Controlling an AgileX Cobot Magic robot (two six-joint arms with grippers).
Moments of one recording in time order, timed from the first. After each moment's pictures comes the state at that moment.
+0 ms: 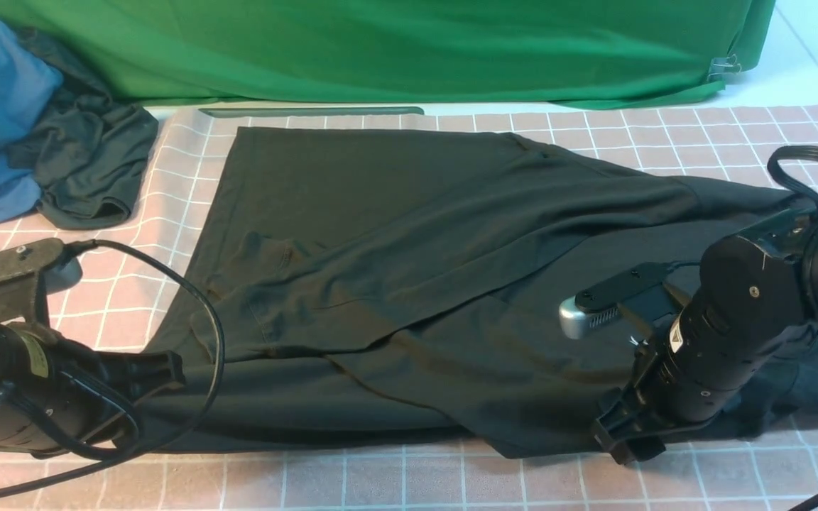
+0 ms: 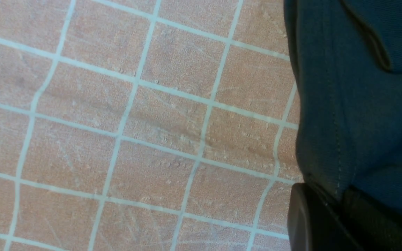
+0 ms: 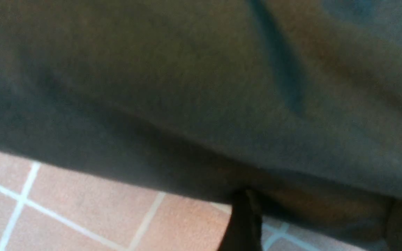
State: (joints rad) right arm 0.47 1.71 -0.89 0.03 0.67 0.00; left arm -0.24 1.12 -0.64 0.17 0.75 -0.63
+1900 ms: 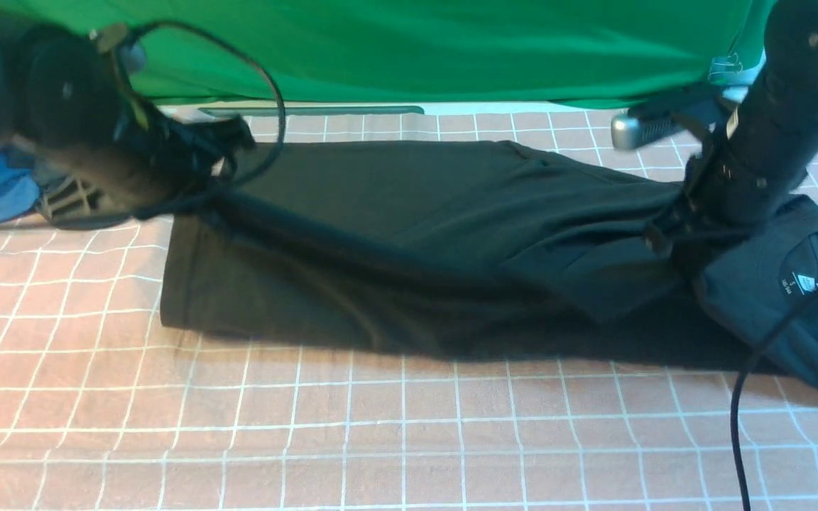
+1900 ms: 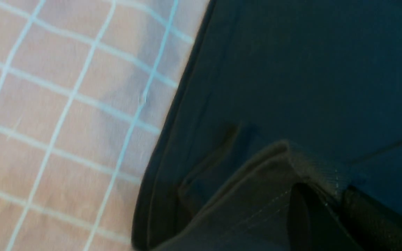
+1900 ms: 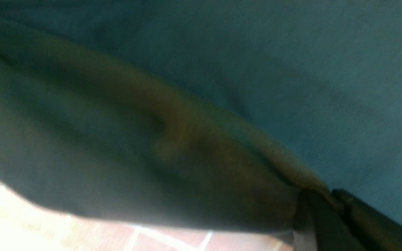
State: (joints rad) right arm 0.22 1.85 -1.50 0.04 1.11 -0.21; left arm -0.17 1.59 -1.24 0.15 0.69 -0.70
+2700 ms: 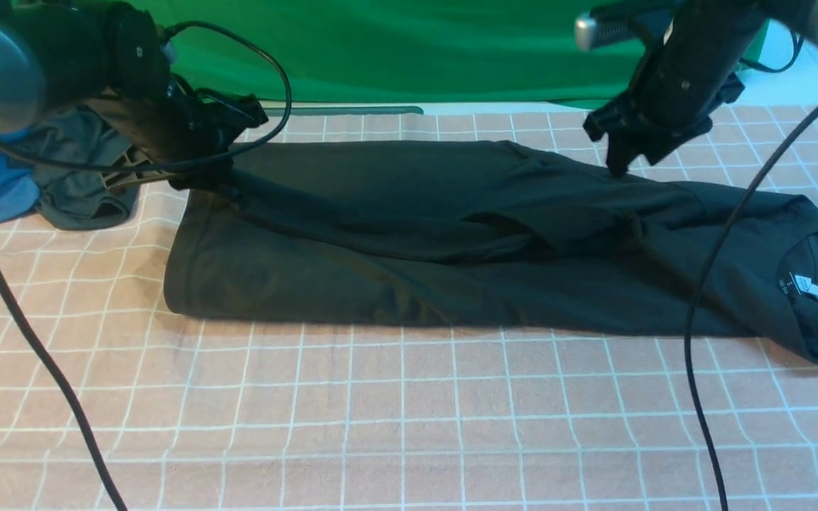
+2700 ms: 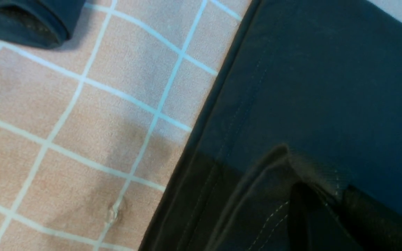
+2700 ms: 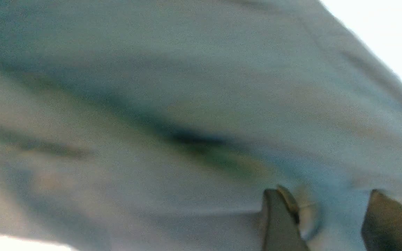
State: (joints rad) right arm 0.22 2.15 -2.02 0.11 1.20 -0.14; left arm -0.10 1.94 -1.52 0.07 0.72 -0.62
